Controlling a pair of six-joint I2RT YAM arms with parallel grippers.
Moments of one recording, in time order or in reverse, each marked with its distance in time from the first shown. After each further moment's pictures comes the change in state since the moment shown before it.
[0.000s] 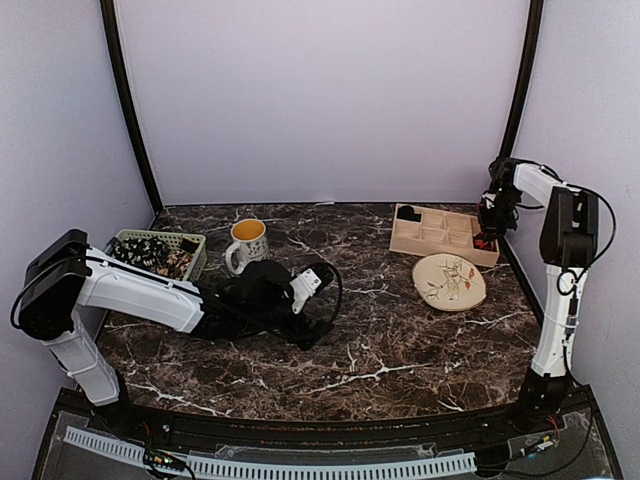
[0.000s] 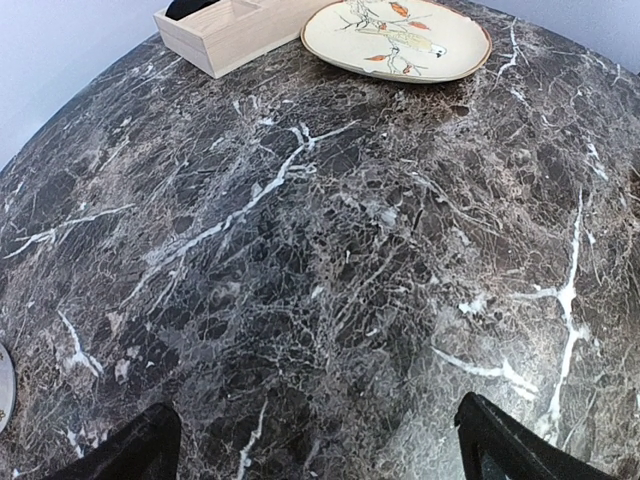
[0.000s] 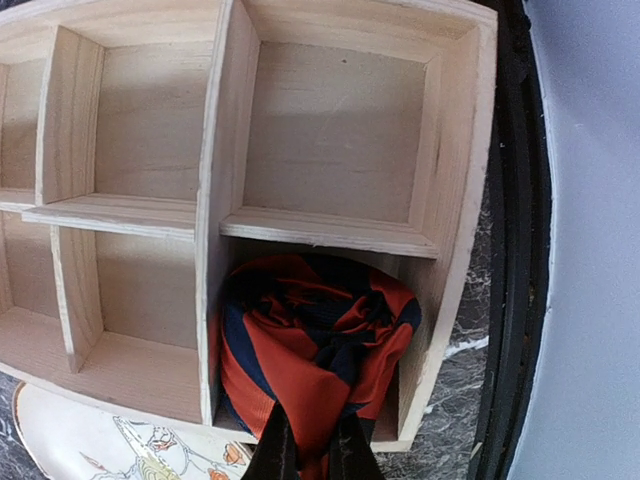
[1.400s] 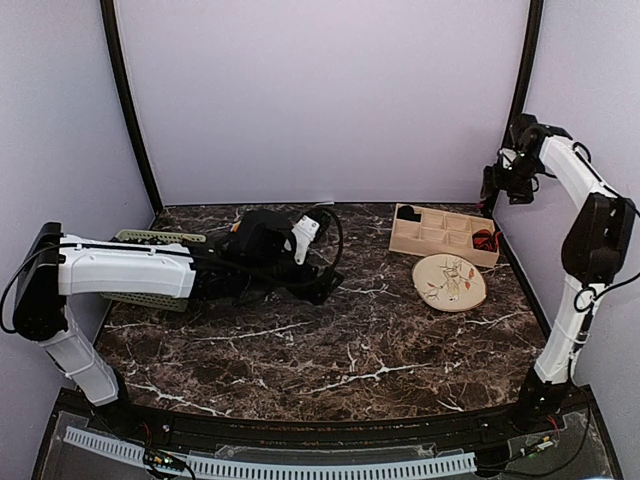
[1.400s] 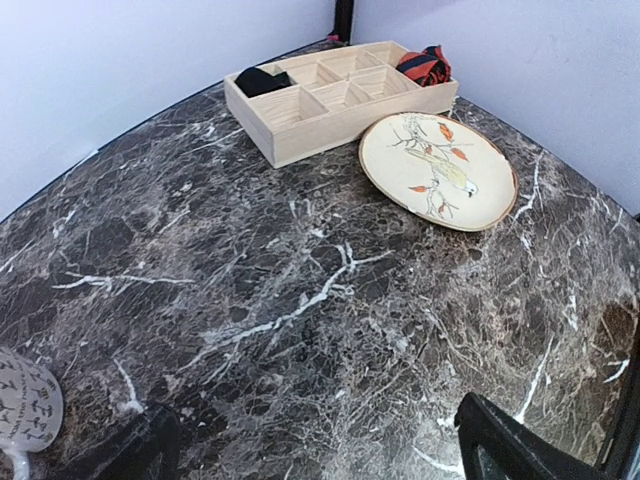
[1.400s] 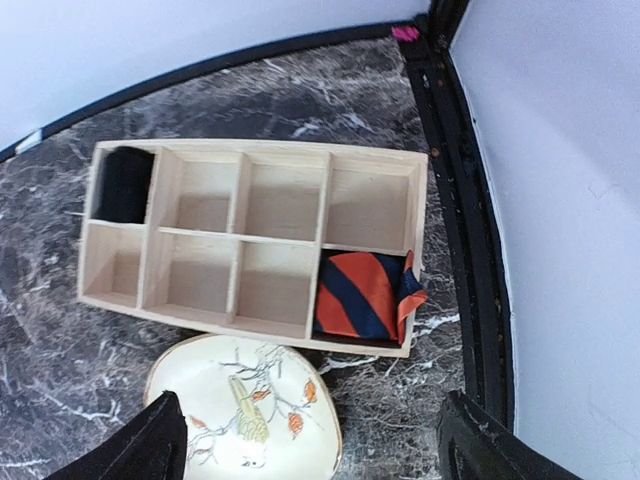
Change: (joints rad) left arm 0.055 -0.046 0.238 -0.200 -0.015 -0.150; right arm 0.018 -0.259 0.035 -0.025 -0.040 0.073
